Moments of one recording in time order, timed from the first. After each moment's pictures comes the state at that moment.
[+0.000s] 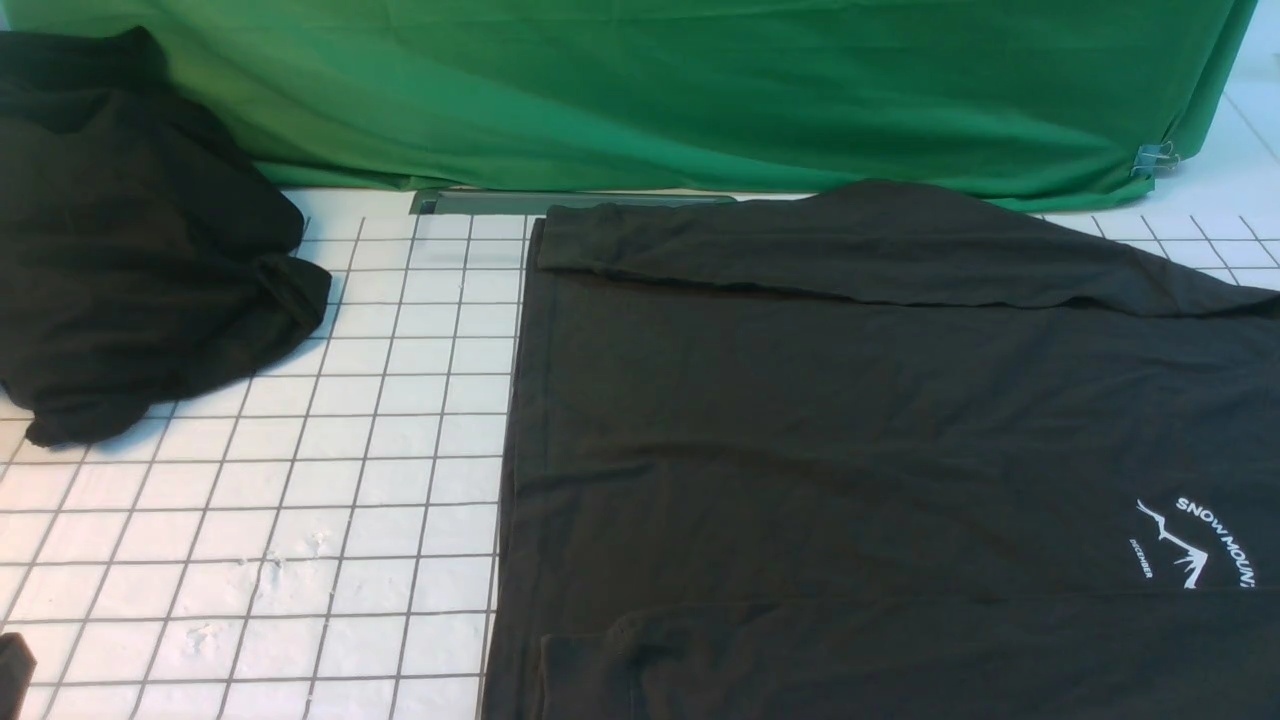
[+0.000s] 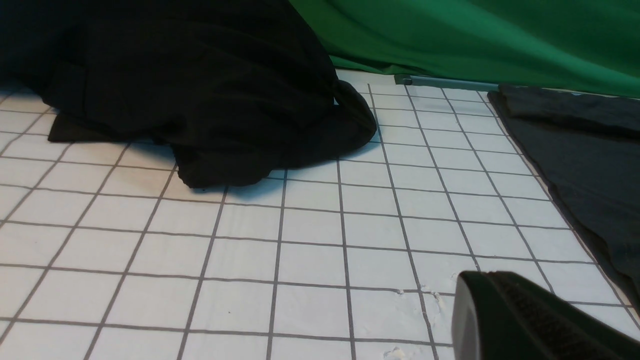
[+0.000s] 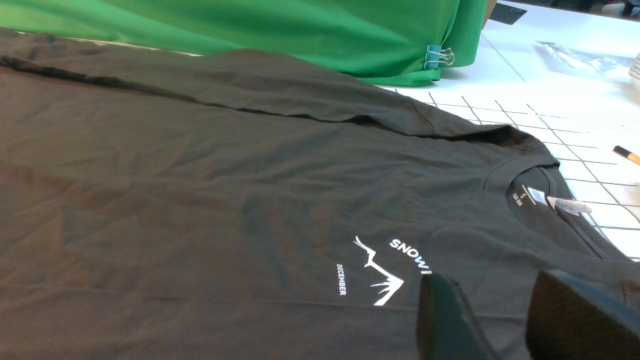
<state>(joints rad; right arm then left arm) -0.01 0.00 0.01 -0.02 0.23 -0.02 0.04 0.00 0.01 -0.03 0.22 -0.04</state>
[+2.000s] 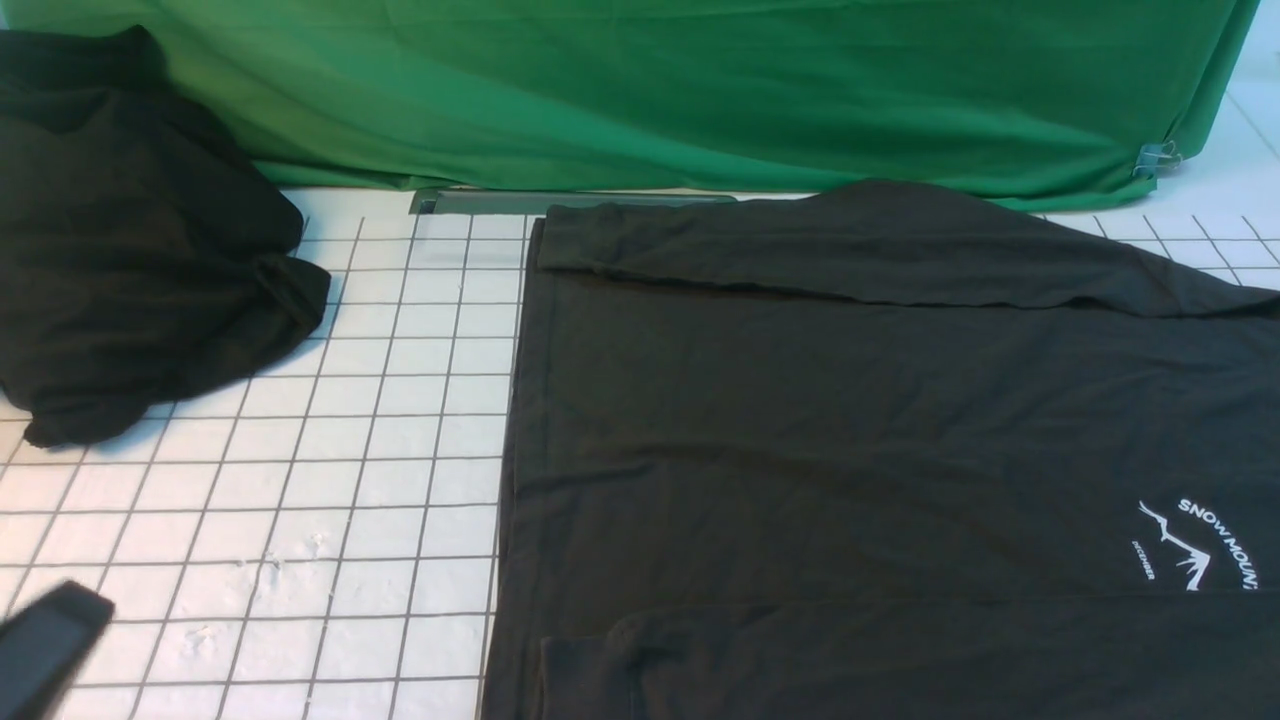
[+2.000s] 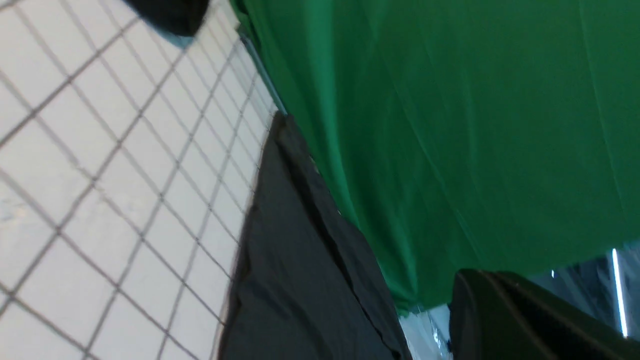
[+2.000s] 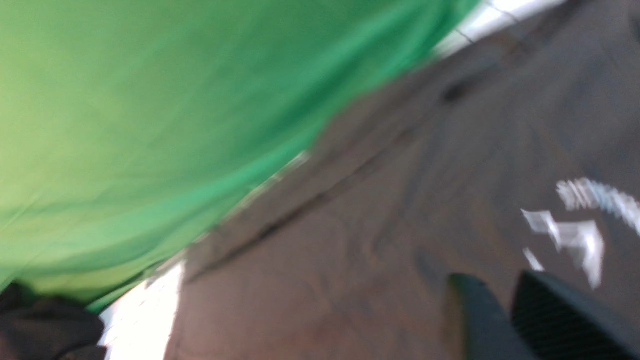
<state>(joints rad) 0.03 0.00 -0.11 0.28 0.22 0.42 0.04 0.02 -0.15 -0.74 0.34 -0.35</state>
